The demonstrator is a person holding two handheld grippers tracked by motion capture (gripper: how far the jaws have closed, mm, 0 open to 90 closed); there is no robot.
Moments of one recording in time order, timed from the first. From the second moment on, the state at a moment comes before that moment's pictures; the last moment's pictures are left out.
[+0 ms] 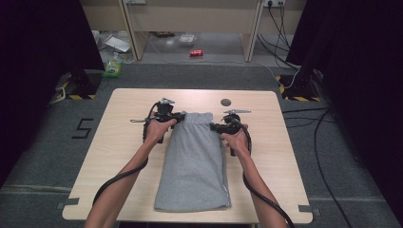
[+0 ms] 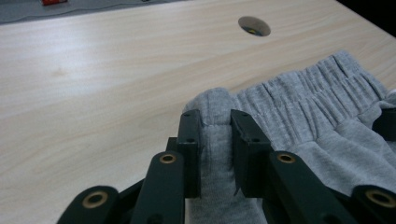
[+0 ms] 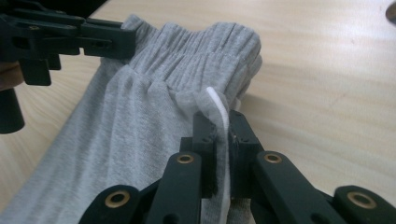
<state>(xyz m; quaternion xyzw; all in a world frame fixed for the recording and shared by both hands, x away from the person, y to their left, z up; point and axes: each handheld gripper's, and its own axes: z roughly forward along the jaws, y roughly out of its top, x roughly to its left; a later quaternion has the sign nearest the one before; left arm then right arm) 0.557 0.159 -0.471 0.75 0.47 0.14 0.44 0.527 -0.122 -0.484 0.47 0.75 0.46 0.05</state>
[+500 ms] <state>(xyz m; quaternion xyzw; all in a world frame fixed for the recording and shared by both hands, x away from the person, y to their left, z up) 0.526 0.174 -0.426 0.75 0.42 0.16 0.49 0.510 -0.131 -0.451 0.42 0.74 0.52 0.06</state>
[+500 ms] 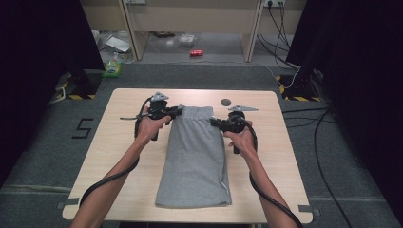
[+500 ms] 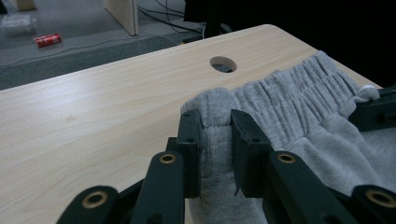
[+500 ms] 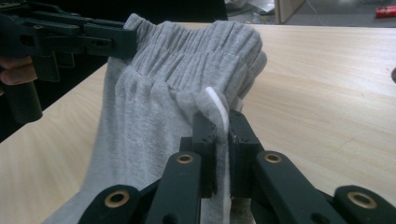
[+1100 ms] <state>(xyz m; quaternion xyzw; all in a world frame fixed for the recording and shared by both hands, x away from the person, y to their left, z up) 0.422 0.193 -0.426 0.77 0.35 0.16 0.52 0.418 -0.134 -0.452 0.35 0.76 0.54 0.08</state>
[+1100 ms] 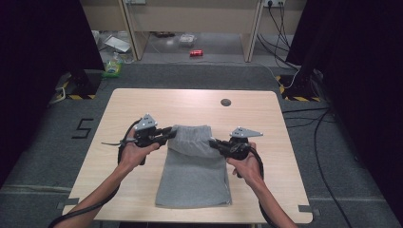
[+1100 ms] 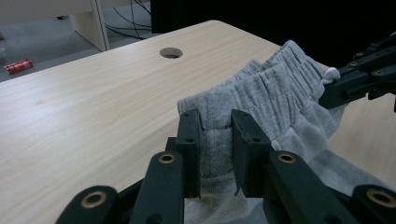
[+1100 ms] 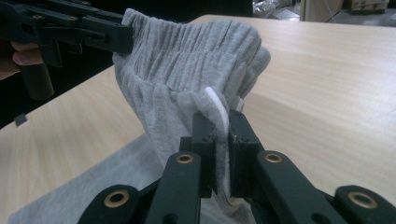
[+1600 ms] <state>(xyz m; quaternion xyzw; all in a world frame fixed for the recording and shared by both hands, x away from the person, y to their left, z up) 0.368 0.198 -0.455 0.77 0.34 0.13 0.53 0.366 -0.131 -0.468 0.35 0.78 0.51 0.08</state>
